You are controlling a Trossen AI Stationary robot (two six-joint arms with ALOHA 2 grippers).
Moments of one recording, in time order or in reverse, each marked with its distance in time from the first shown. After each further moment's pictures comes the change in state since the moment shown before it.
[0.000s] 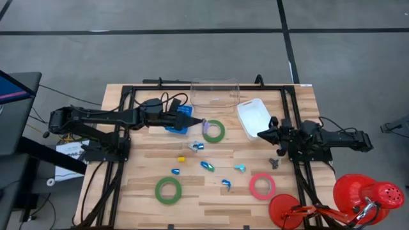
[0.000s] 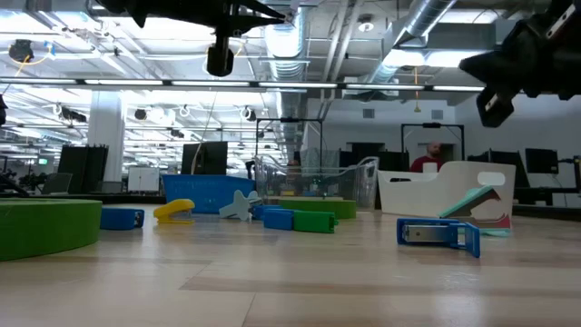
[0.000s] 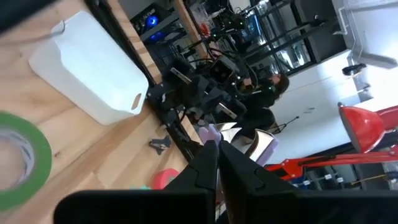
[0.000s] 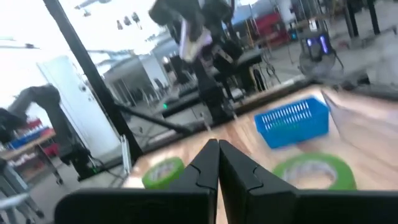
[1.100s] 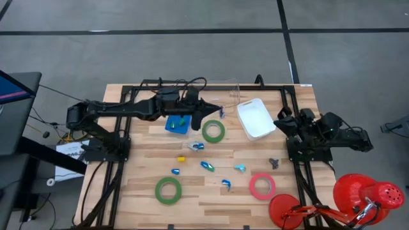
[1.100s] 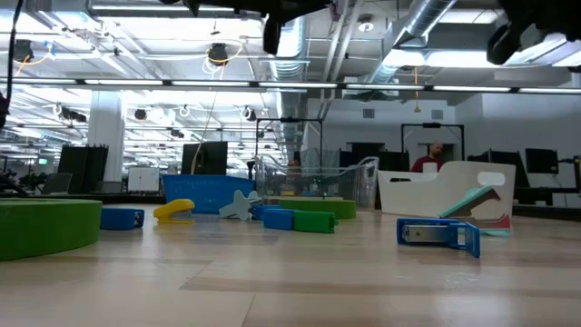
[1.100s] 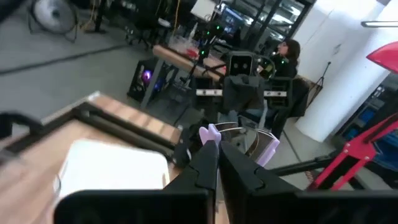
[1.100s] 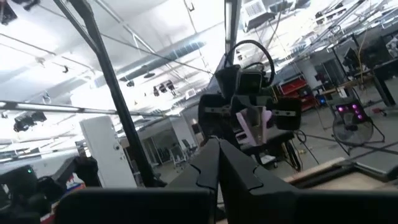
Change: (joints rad) left arm 0.063 0.259 0.335 -0.006 0.040 0.614; right arm 0.005 0.000 0.189 0.122 -0.003 0.003
